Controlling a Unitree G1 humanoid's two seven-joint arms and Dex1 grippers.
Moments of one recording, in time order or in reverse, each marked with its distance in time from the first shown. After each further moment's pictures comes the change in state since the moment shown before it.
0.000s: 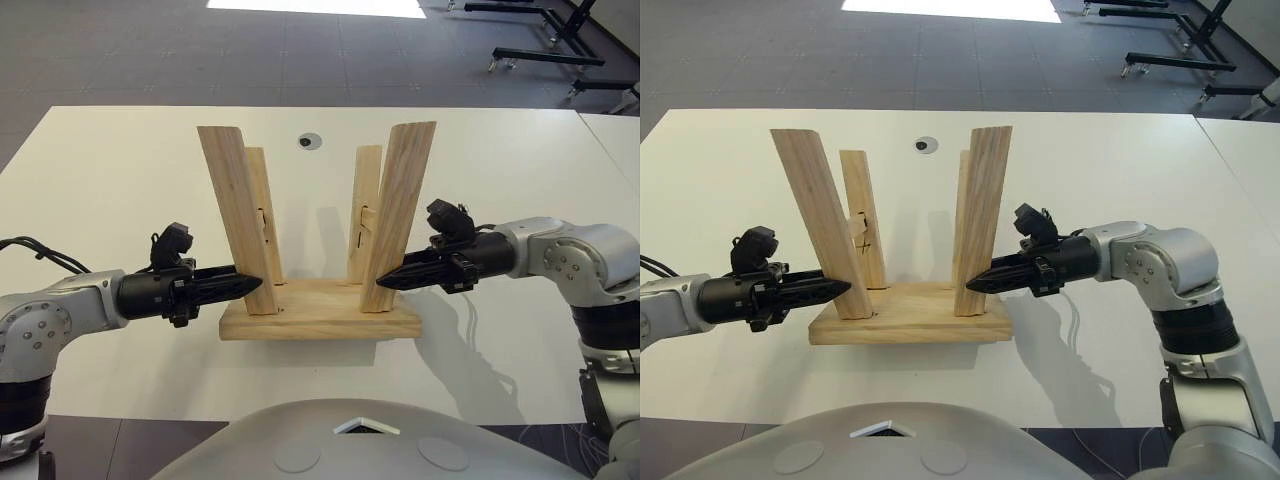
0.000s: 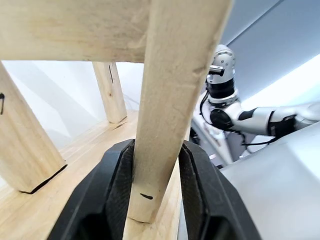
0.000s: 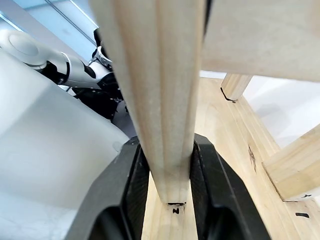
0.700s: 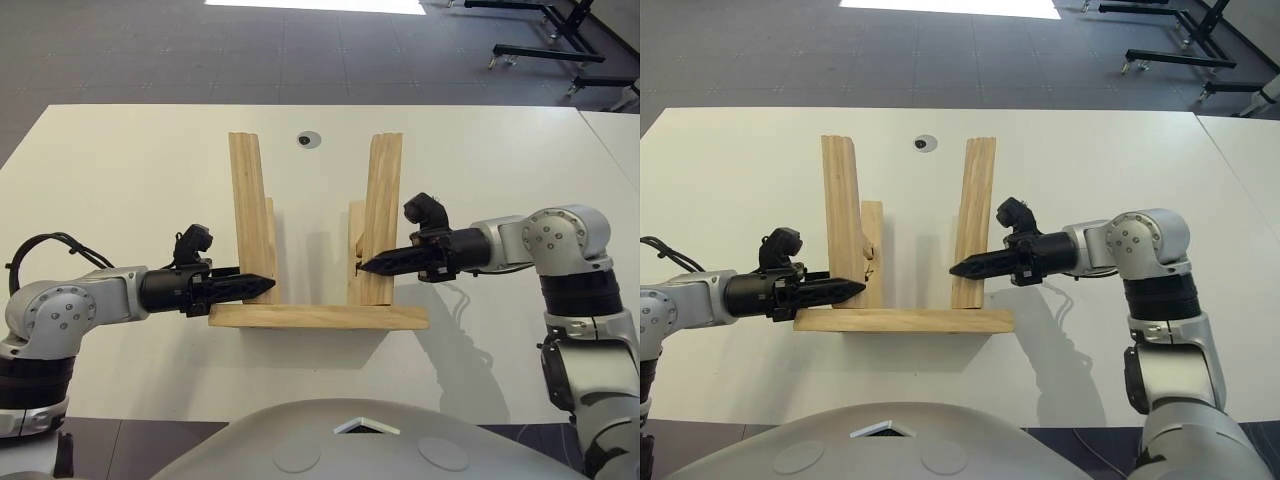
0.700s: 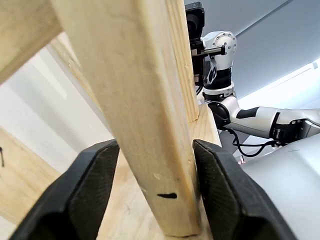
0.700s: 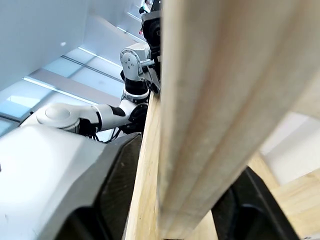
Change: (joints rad) left arm -0.096 -0.038 -0.110 0.100 0.103 -0.009 -0.008; right arm -0.128 0.166 -0.052 0.243 0.120 0.319 -0.184
